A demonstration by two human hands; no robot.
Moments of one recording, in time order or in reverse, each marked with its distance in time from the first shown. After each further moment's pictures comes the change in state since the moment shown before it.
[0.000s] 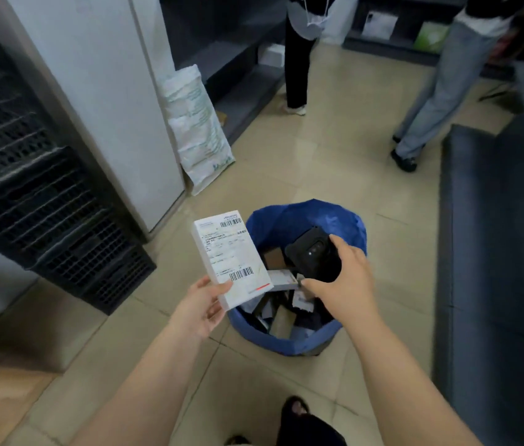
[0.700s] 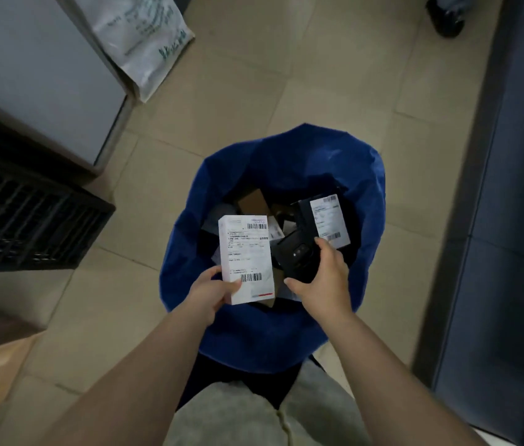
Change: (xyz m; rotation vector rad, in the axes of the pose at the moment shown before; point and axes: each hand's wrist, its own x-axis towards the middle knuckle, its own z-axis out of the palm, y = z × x) left_hand 0.246 -0.072 0.114 0.444 0.060 -0.296; right_hand 0.173 0.158 0.134 -0.010 -0.264 0.374
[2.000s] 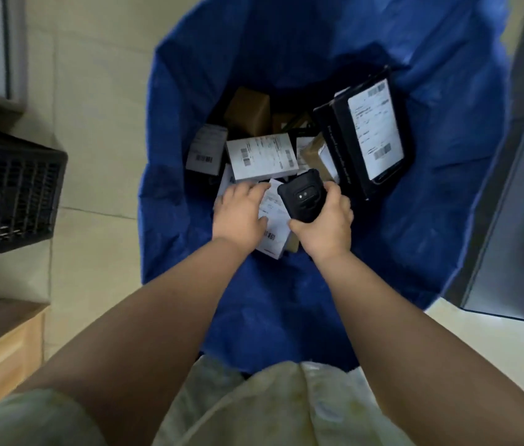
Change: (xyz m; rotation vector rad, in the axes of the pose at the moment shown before) left_hand 0.171 -0.012 0.025 1.407 -0.092 0.733; right_hand 0.094 0.056 0.166 0.013 0.012 0.393
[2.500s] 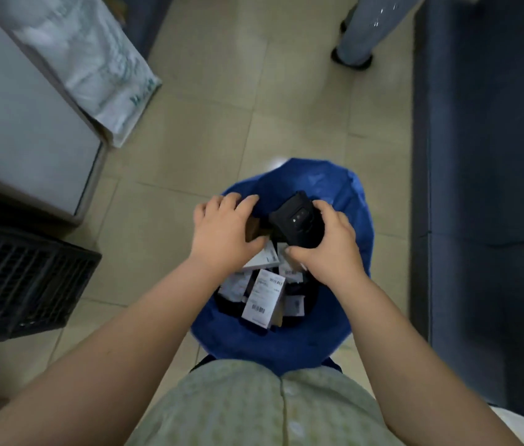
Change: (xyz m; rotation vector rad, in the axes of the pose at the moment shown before) left_hand -0.137 0.078 -0.254 0.225 0.475 0.198; right_hand -0.171 -0.135 -0.206 0.014 0.170 -0.425
